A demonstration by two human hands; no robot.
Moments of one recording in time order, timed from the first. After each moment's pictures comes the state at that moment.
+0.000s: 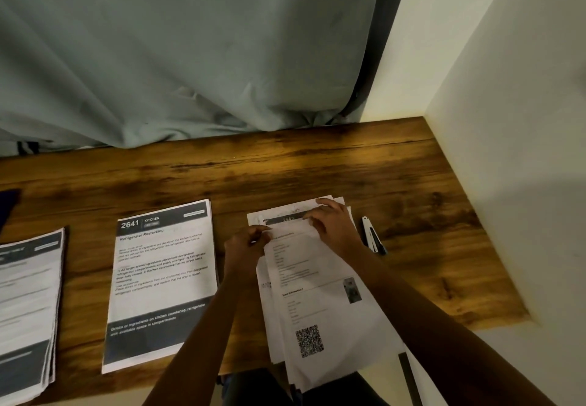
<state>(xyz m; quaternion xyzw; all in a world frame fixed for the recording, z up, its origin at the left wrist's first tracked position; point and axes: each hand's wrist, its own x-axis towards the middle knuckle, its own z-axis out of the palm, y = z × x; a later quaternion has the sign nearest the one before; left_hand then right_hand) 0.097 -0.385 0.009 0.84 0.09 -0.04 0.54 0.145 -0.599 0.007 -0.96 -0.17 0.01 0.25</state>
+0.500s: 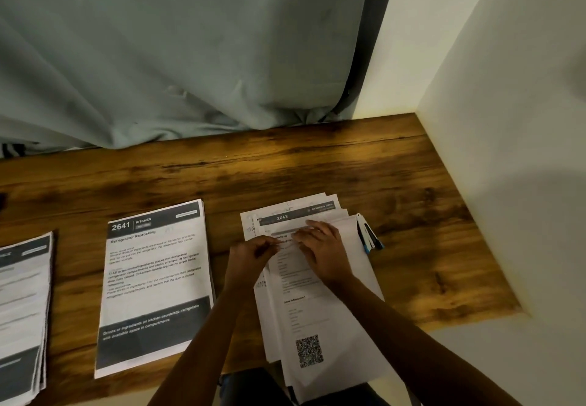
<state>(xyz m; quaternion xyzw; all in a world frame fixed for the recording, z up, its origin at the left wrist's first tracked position) 0.083 -0.394 0.001 0.86 -0.01 -0.05 0.50 0.089 -0.583 -0.011 -0.95 -0.17 -0.11 0.24</state>
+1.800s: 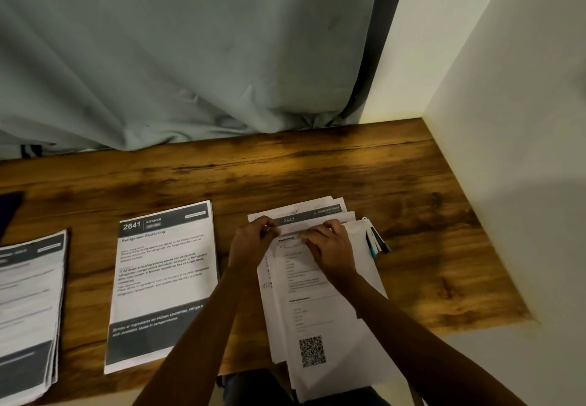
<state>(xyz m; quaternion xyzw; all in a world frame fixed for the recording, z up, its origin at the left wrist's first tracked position) 0.122 -0.385 0.006 0.92 0.01 -0.09 0.38 0.097 -0.580 -0.009 -0.94 -0.17 -0.16 0.24</state>
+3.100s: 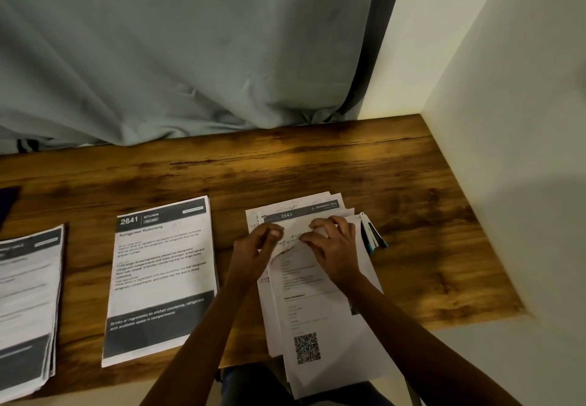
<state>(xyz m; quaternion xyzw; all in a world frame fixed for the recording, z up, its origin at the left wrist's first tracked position) 0.080 -0.394 0.019 0.84 -0.10 0.02 0.53 0.087 -0.589 -0.007 -0.93 -0.17 -0.25 0.22</state>
